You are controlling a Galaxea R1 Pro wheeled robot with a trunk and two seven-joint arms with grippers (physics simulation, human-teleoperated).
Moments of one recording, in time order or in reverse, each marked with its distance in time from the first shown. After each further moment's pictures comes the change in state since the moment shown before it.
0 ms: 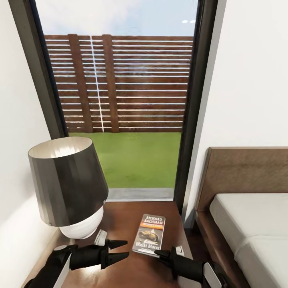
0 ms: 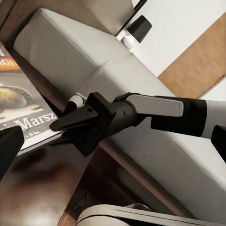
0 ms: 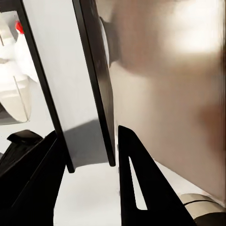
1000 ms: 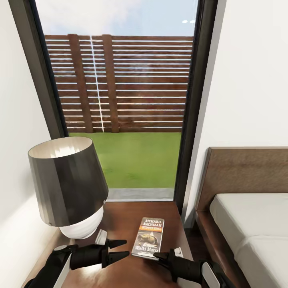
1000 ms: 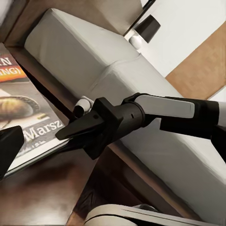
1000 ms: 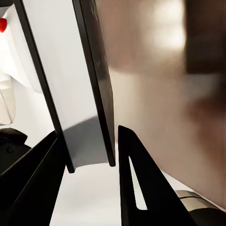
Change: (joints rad) left arm 0.000 0.000 0.000 0.000 0.000 0.000 0.038; right arm 0.000 0.010 0.000 -0.003 -0.002 0.002 -0.070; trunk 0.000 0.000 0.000
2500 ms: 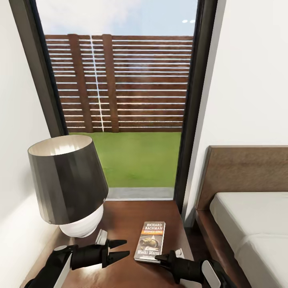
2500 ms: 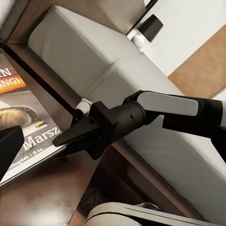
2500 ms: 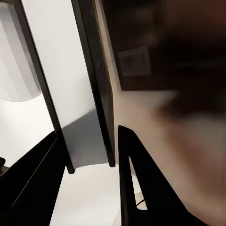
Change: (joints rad) left arm 0.001 -0.001 0.000 0.000 0.000 0.000 0.011; right arm 0.000 0.000 0.000 -0.022 -0.038 0.016 -0.149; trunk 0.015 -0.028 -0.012
